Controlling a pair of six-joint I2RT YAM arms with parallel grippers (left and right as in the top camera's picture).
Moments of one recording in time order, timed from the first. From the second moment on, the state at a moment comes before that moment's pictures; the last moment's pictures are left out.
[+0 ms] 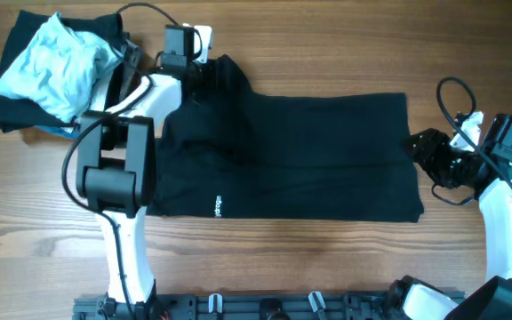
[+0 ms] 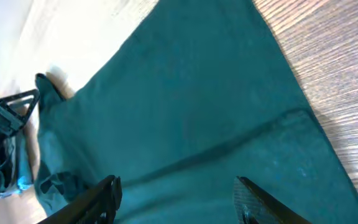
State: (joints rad) left arm -0.18 2.25 1.54 -0.15 0.19 -0.06; right arm -0.44 1.33 0.84 -0.65 -0.58 0.26
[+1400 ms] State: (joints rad) left arm -0.19 2.01 1.56 -0.54 0.14 0.02; right arm -0.25 2.02 1.01 0.24 -0.25 0.27
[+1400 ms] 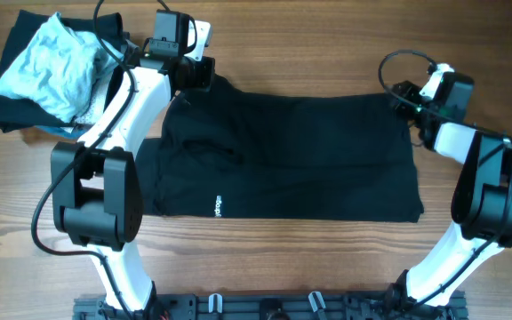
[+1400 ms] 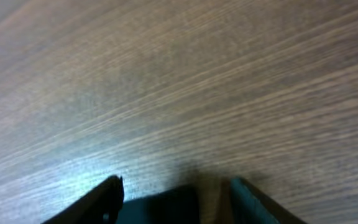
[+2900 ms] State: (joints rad) left arm -0.19 1.92 1.56 -1.32 0.09 -0.03; right arm -0.27 1.61 1.02 -0.71 -0.09 0.47
